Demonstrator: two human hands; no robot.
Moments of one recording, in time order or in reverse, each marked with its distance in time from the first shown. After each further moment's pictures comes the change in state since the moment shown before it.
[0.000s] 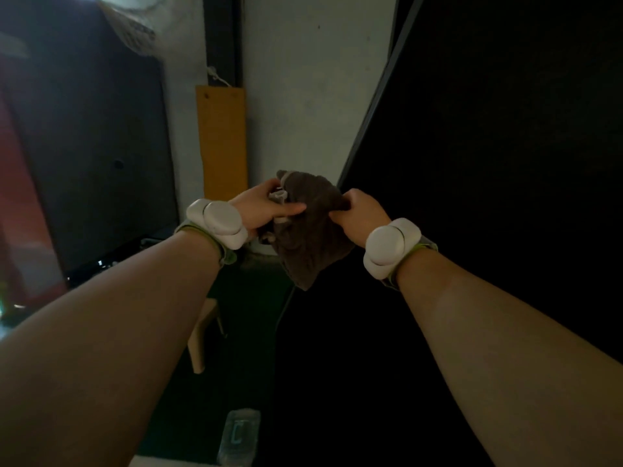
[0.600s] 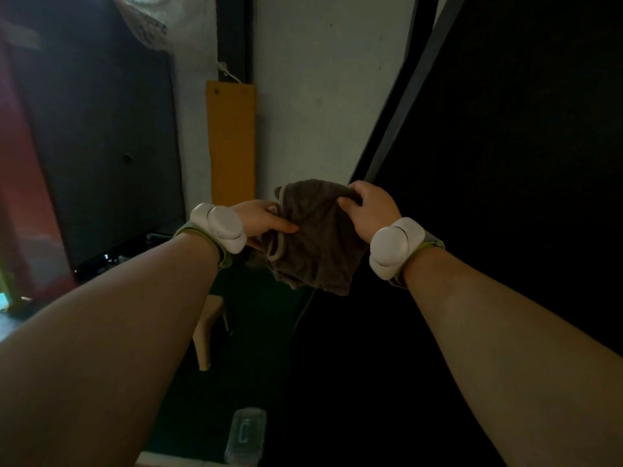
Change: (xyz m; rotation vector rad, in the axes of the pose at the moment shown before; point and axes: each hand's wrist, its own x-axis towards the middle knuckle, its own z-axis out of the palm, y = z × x) left_hand -0.003 -0.025 -0.042 0.055 -0.038 -0.273; right_hand 0.021 -0.016 0.027 0.030 0.109 -0.079
